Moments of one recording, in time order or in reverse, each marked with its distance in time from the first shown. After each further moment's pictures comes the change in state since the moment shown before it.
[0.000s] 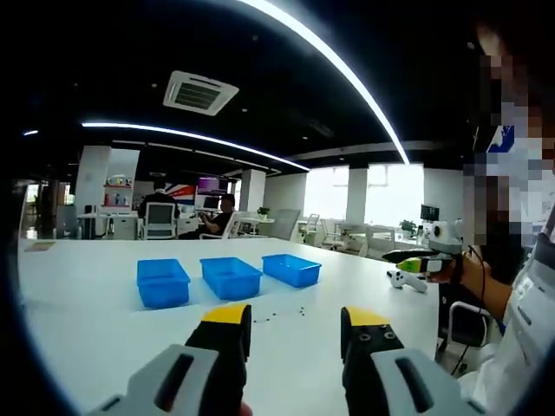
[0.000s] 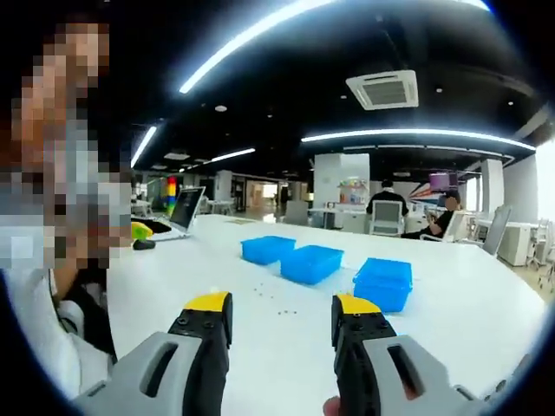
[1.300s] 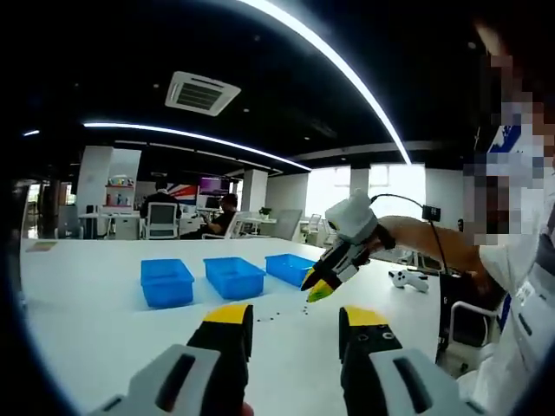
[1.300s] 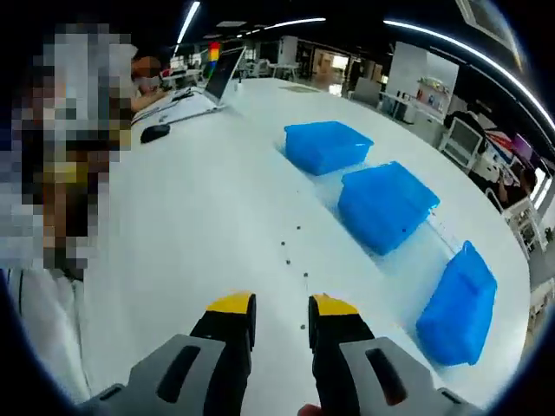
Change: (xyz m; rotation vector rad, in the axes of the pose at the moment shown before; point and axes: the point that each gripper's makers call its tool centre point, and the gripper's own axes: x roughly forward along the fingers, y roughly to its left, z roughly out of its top) left arm -0.005 0.006 0.000 -0.002 -0.001 0.007; right arm 0.188 0.035 -0.069 -0.237 0.768 0.331
